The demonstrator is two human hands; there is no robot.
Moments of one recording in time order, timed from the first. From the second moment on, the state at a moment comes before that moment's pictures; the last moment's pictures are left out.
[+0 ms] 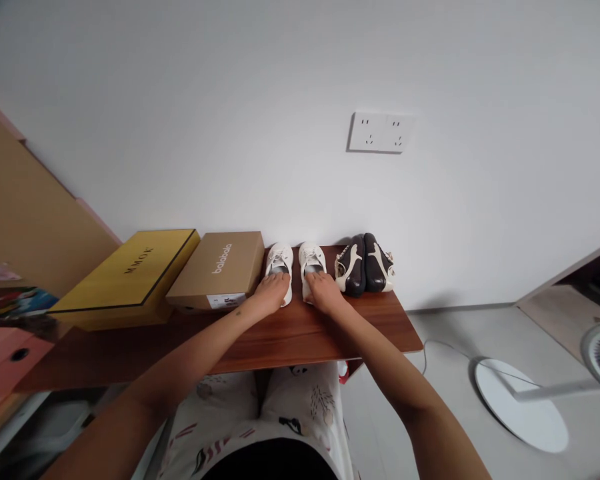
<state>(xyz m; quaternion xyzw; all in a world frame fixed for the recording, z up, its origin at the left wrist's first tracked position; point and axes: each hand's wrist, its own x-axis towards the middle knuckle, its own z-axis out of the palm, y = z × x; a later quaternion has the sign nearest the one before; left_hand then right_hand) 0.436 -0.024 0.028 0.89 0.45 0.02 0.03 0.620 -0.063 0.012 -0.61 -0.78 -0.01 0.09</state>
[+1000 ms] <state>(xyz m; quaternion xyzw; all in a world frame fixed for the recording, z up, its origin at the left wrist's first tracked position) 0.605 -0.040 0.006 0.77 0.47 0.20 0.38 0.811 -0.102 -0.035 -0.74 -0.47 0.21 0.43</state>
